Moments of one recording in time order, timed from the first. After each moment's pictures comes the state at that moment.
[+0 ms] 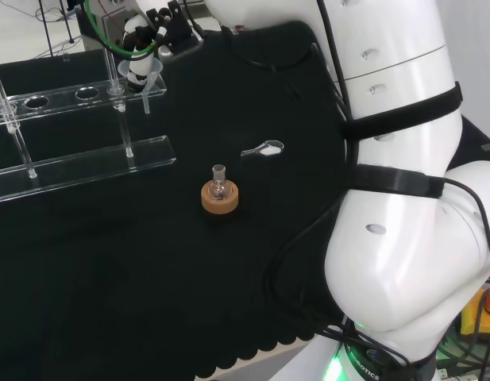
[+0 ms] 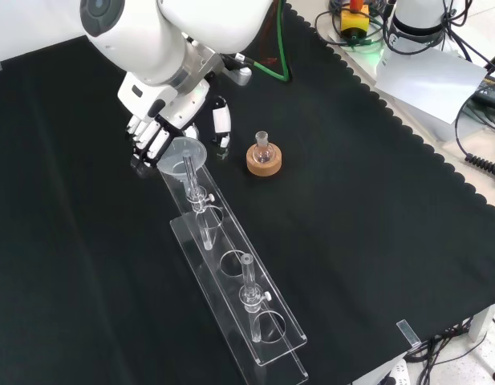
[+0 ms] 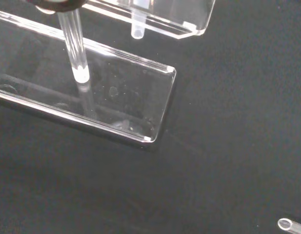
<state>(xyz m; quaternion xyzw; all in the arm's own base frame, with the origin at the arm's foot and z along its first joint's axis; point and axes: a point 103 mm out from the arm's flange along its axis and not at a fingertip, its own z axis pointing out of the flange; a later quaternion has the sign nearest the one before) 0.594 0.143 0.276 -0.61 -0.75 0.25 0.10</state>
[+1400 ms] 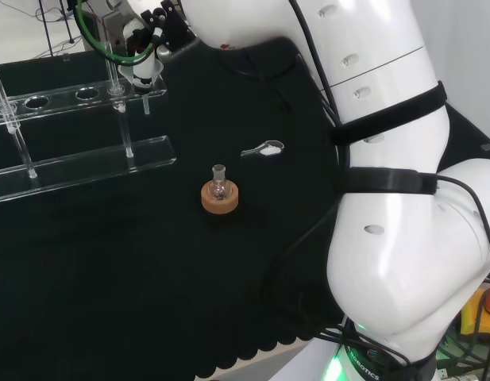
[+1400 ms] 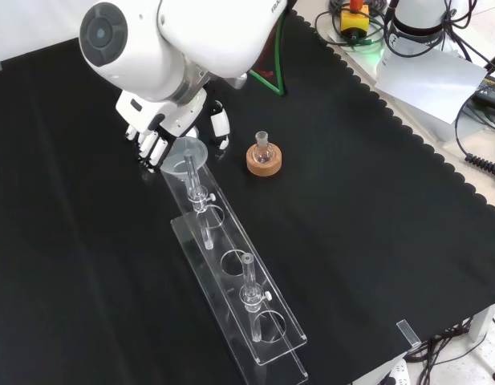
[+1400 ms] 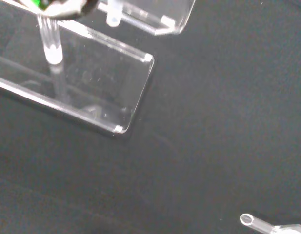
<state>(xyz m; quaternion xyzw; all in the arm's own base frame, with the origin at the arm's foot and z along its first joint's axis) 0.601 0.142 0.274 -0.59 -0.74 0.30 0.07</state>
